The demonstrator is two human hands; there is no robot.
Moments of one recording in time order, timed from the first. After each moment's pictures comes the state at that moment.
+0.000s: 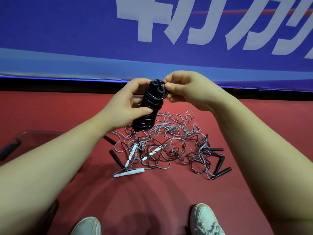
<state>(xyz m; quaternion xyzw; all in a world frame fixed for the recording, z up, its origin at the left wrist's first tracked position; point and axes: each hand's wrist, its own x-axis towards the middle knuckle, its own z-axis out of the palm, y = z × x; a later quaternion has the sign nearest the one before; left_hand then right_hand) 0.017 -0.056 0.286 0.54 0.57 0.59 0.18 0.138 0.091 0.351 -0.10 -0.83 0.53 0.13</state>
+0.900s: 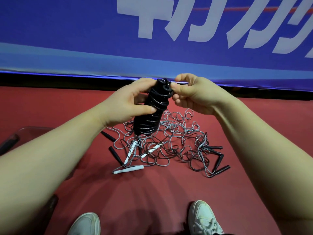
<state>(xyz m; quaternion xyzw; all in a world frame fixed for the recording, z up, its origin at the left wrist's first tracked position) 0.020 -0.061 0.298 0.59 0.56 0.53 0.24 0.147 0.097 0.342 -0.14 -0.67 0.72 0.11</state>
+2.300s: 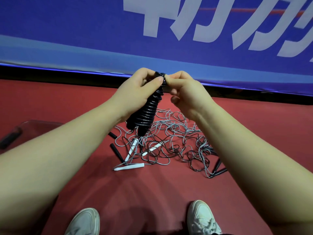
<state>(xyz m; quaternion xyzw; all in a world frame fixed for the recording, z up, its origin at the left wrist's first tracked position) 0.041 -0.052 0.313 0.41 0.63 0.63 0.17 0.123 0.063 0.330 -0.19 -0.64 0.71 0.22</state>
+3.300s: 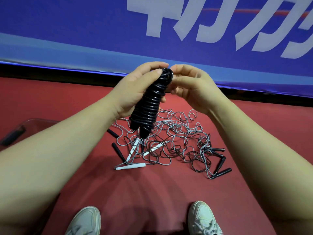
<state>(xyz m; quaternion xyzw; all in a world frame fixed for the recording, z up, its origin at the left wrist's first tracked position) 0.040 -0.059 0.322 0.41 0.51 0.70 0.30 0.128 0.077 0.339 -0.03 -0.68 0.71 0.18</state>
